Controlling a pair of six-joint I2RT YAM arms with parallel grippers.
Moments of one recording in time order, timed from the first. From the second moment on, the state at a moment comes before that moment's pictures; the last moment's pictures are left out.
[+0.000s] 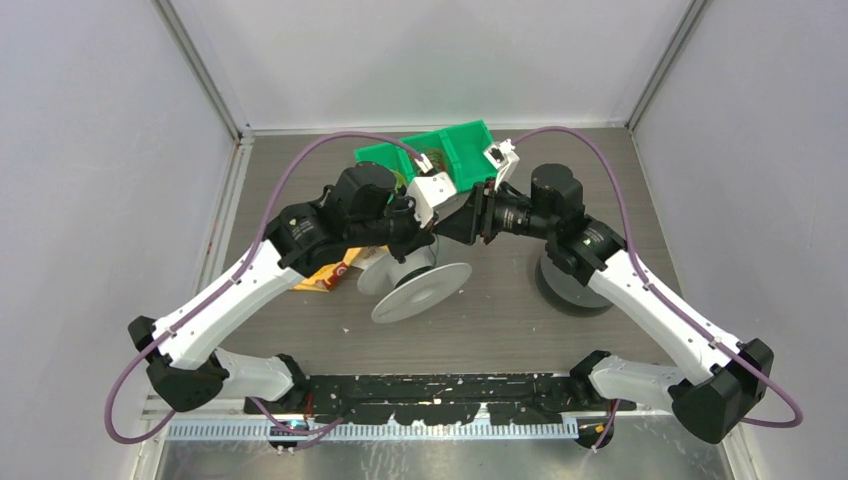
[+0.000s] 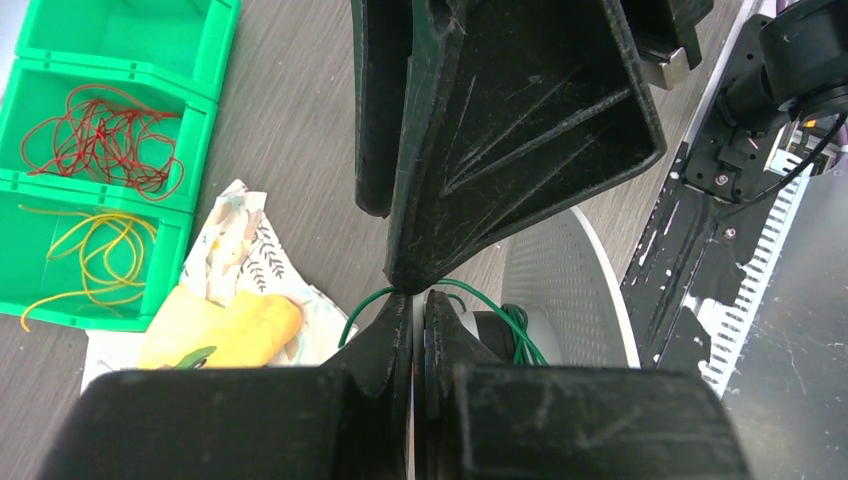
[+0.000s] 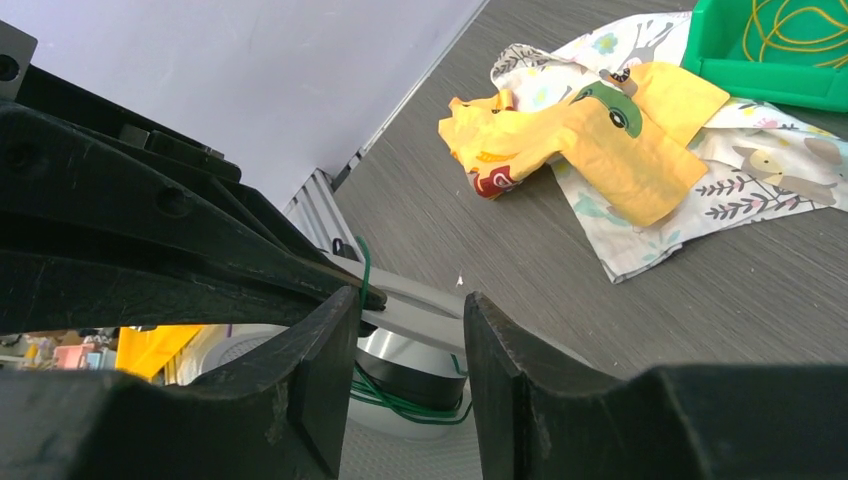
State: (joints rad) left arm -0.92 1.28 1.54 -0.80 0.15 0.16; right arm 0.61 1.13 1.09 -0.18 -0.54 0.56
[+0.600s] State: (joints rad) left arm -0.91 1.29 1.54 -0.80 0.15 0.18; right arm 0.64 1.02 1.09 -0.22 -0.51 0.55
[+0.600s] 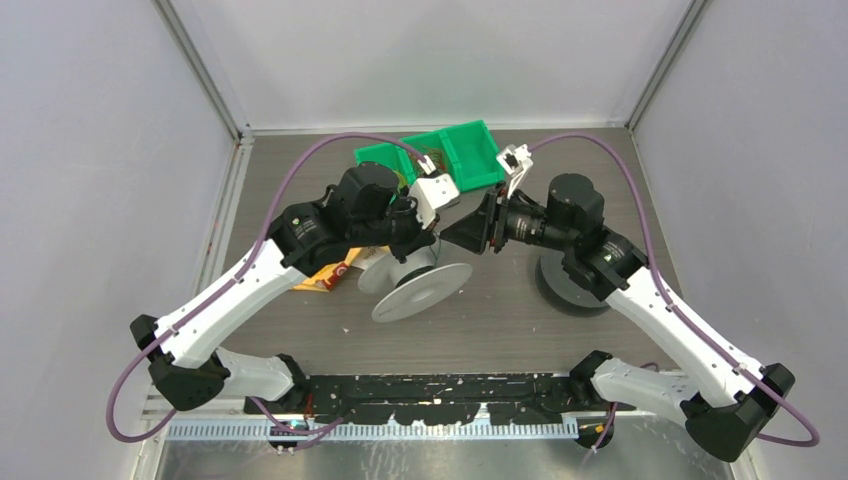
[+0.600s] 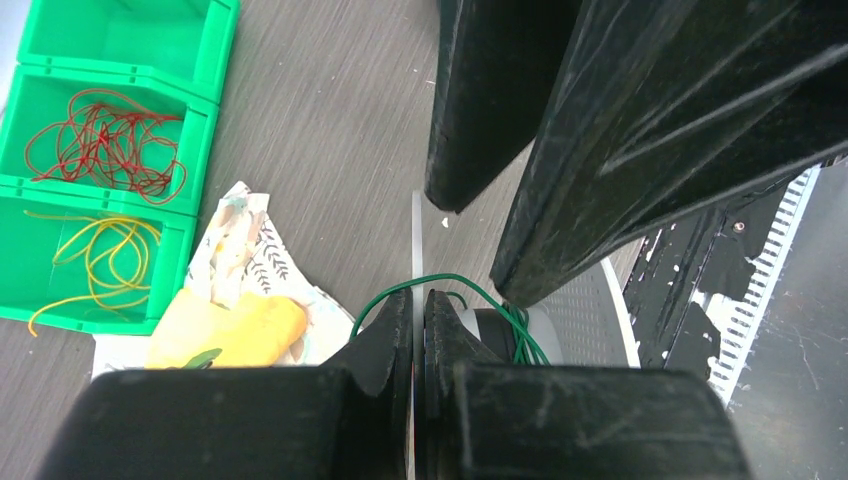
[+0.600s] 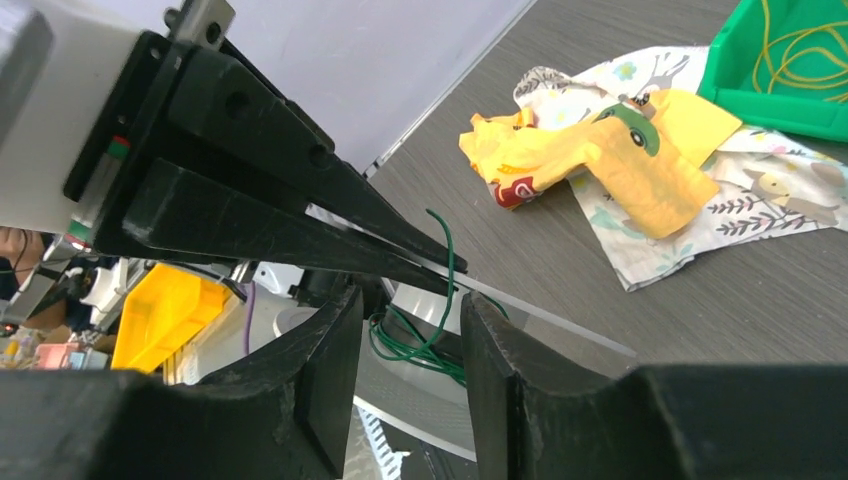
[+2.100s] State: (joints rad) left arm -0.75 1.21 1.54 -0.67 0.29 0.03; right arm 0.54 0.96 0.76 -0.19 -0.20 0.72
